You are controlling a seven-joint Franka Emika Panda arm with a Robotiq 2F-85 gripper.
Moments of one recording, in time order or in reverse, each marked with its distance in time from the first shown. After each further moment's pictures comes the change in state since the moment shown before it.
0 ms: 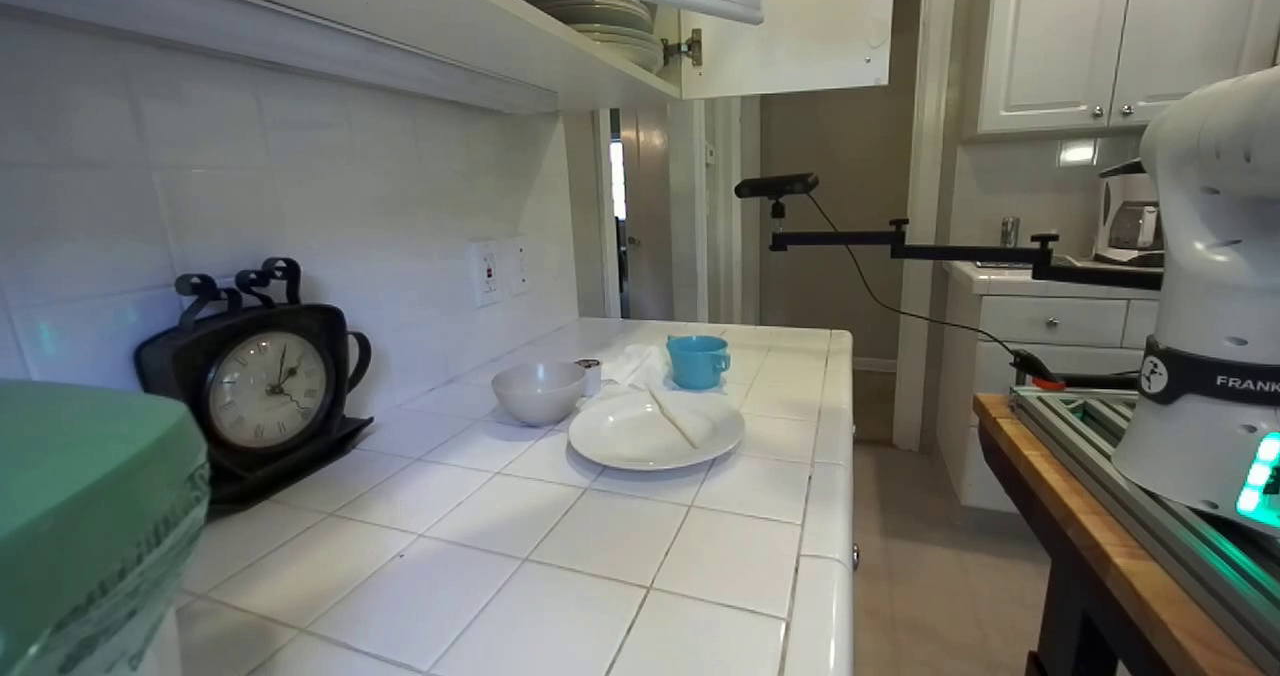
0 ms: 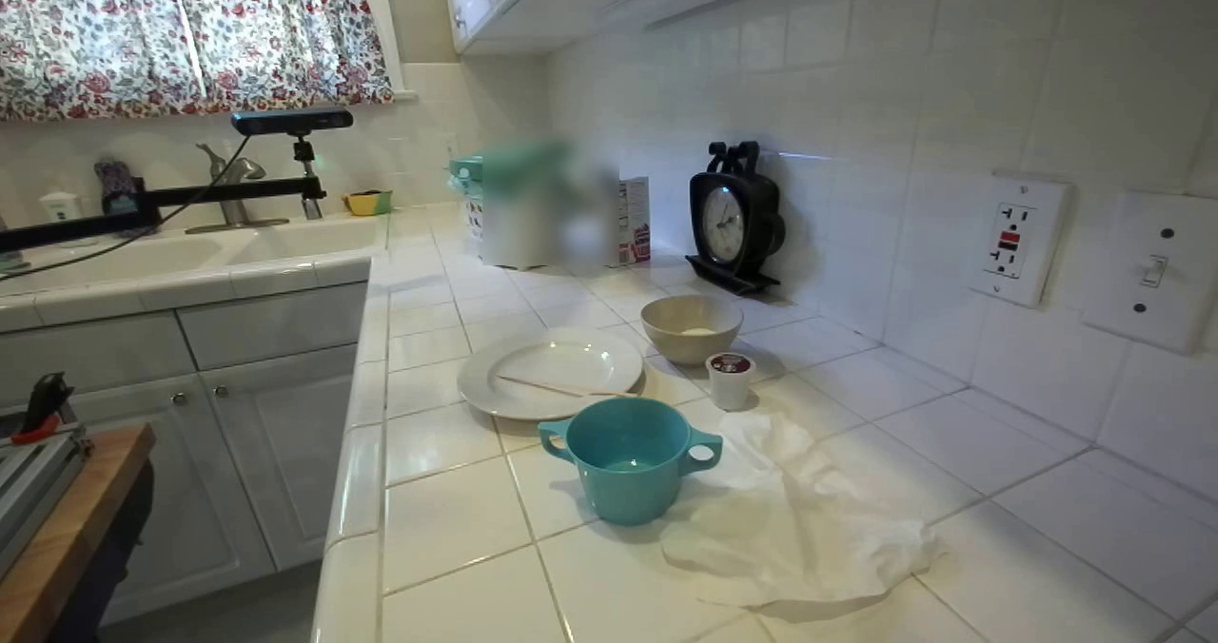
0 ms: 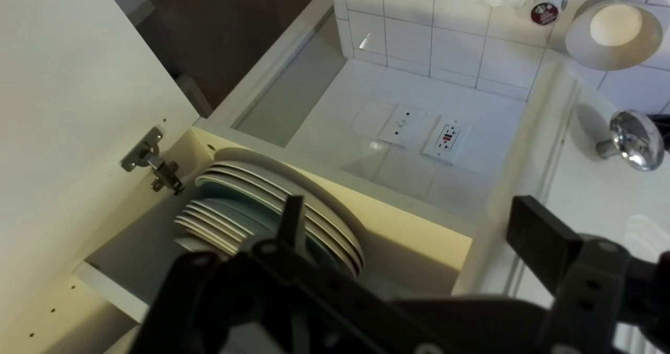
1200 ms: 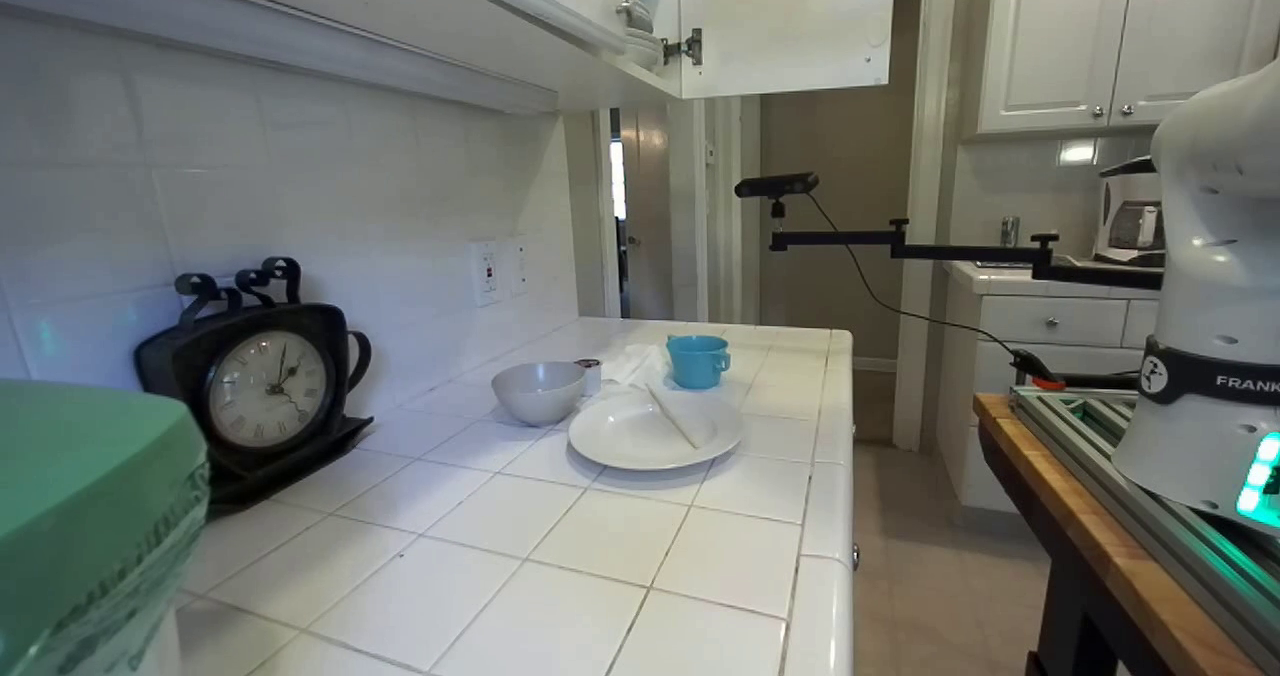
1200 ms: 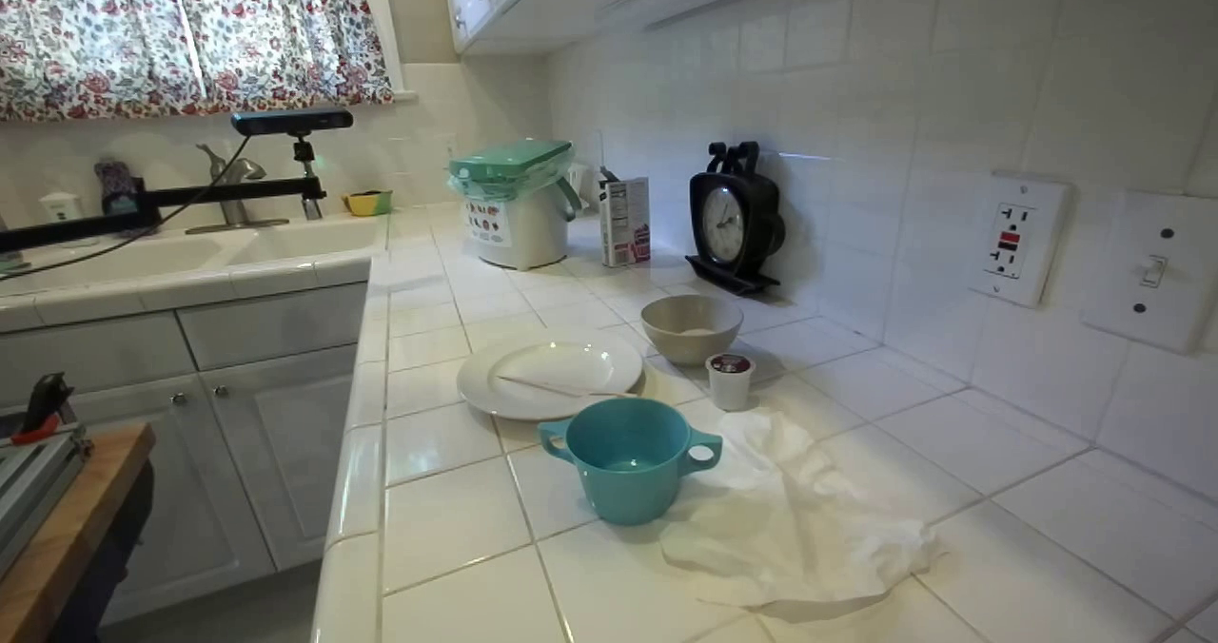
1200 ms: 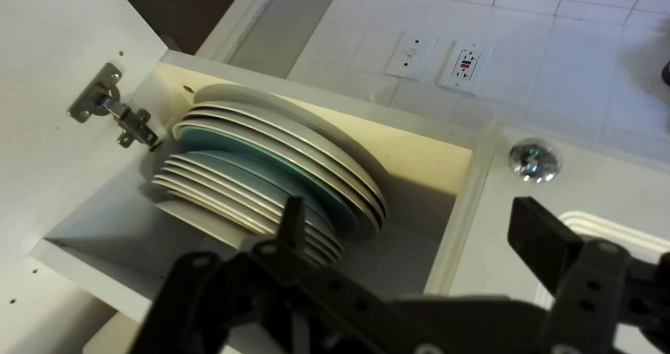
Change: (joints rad) arm -0.105 0.222 -0.068 0.088 0.010 0.318 -0.003
